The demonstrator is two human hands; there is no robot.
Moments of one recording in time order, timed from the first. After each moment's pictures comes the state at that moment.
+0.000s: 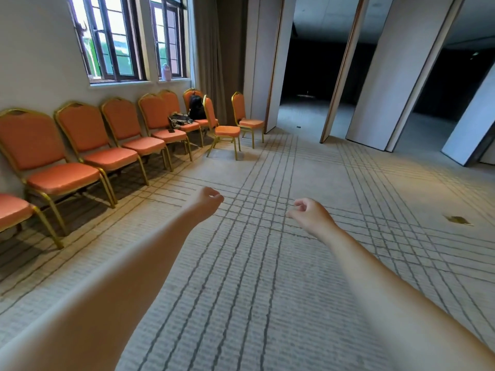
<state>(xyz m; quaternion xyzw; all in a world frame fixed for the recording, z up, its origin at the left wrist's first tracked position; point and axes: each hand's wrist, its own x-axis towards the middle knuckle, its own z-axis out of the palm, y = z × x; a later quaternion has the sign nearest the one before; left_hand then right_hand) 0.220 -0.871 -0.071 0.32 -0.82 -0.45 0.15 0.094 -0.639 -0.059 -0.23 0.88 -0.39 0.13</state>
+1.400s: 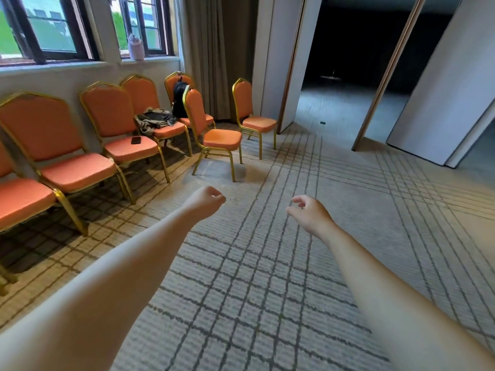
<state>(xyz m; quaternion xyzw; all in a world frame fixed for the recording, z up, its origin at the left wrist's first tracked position) -0.743 -1.477 -0.108 0.37 -0.82 -0.43 0.09 -0.880 -1.252 -0.091 -0.25 0.89 -0.35 0.17</state>
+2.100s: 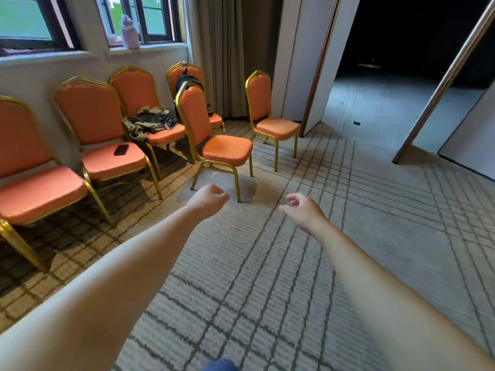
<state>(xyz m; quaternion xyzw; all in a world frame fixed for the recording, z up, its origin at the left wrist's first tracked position) -1.188 -1.755 -0.133 0.43 -0.79 -0.43 0.08 -1.333 -1.562 -0.116 -0.30 0.85 -0.35 0.24</state>
